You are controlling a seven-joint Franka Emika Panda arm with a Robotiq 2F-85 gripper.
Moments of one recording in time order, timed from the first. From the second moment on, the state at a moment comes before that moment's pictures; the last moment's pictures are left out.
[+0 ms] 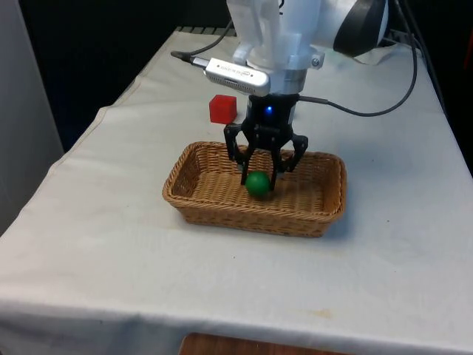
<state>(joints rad) 0.48 0.73 -0.56 -1.80 0.38 2.56 -0.24</state>
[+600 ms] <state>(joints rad) 0.48 0.74 -0.56 -1.80 0.38 2.56 -0.24</state>
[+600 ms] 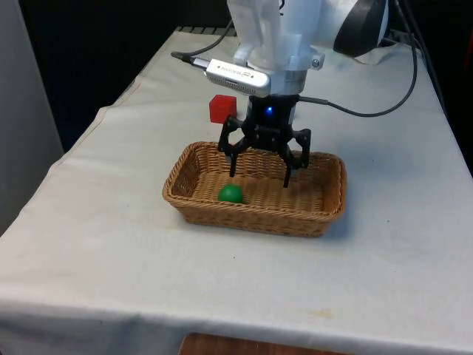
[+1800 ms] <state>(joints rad) 0.52 0.49 -0.62 -1.87 0.30 2.47 -0.24</state>
